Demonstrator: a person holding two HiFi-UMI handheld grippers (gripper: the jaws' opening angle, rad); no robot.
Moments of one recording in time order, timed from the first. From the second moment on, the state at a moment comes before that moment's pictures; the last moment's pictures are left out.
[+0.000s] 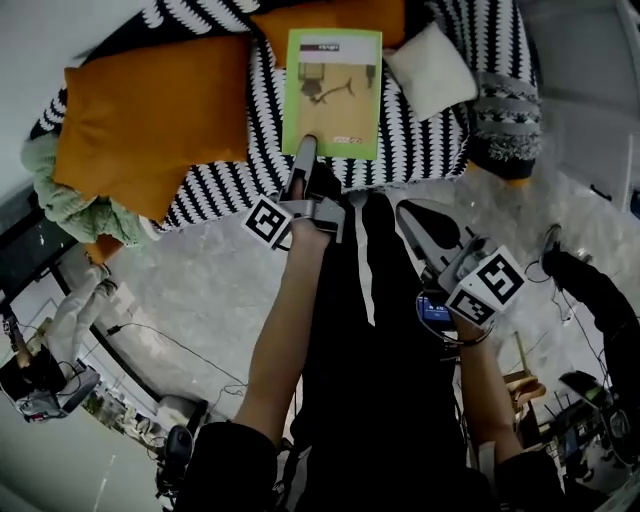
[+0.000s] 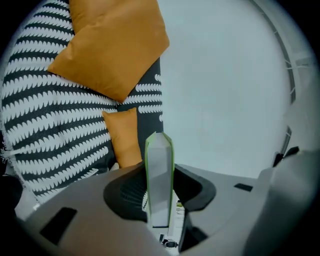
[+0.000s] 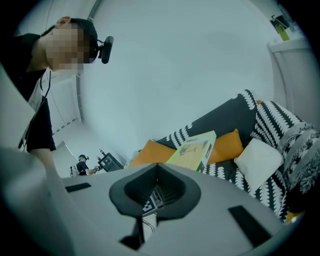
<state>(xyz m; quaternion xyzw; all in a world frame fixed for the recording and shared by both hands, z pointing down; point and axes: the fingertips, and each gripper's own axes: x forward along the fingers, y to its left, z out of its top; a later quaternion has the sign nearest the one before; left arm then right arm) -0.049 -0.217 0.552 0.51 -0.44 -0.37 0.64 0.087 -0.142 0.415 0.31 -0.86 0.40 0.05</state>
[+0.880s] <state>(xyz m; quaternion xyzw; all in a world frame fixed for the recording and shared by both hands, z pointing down) -0.044 -0.149 0.382 0.53 -0.42 -0.40 0.62 0.128 -0.140 0.302 0.31 -0.89 0.32 0.03</state>
